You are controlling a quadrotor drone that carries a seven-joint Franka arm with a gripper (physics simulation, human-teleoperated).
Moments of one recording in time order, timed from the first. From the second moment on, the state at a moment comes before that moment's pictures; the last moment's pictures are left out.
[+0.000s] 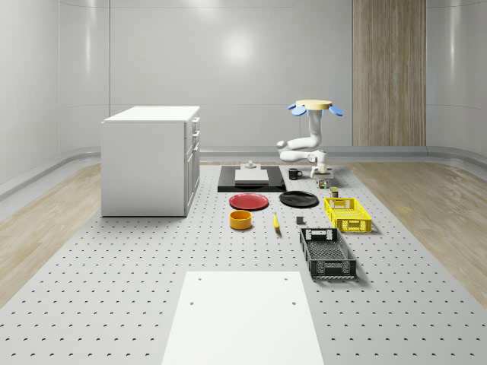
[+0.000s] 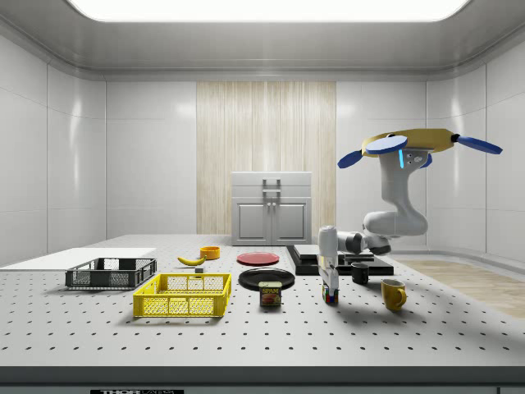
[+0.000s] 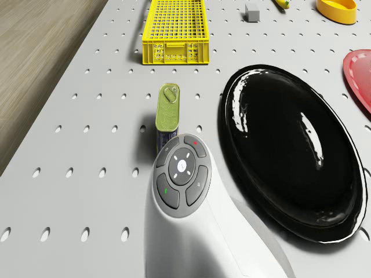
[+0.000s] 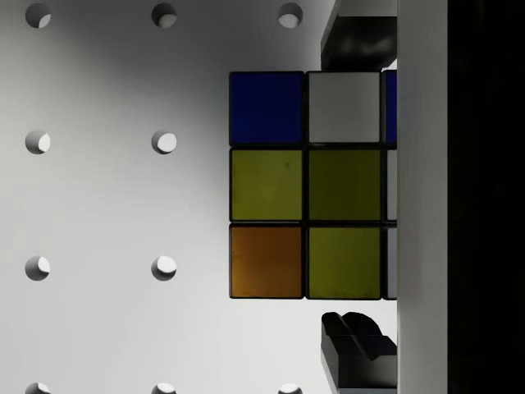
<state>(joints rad) -1.11 -1.30 1.17 -2.85 -2.02 1.42 1.63</state>
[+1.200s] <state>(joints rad) -1.14 -1.35 1.17 -2.85 -2.01 1.47 1.65</state>
